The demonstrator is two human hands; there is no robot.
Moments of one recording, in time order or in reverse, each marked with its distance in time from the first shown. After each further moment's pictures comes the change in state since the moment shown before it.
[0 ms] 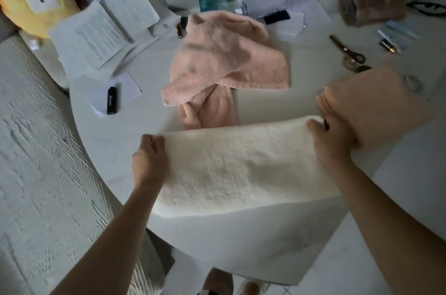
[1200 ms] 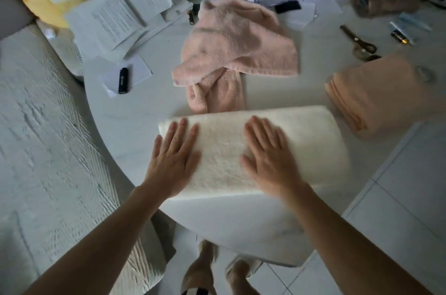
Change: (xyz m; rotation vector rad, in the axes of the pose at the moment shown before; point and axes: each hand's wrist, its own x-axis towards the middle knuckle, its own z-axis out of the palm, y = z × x) left_hand -0.053 -0.034 -0.007 0.534 -0.393 0.650; right_hand -0.124 -0.031 0.068 -0.786 -0.442 -0.659
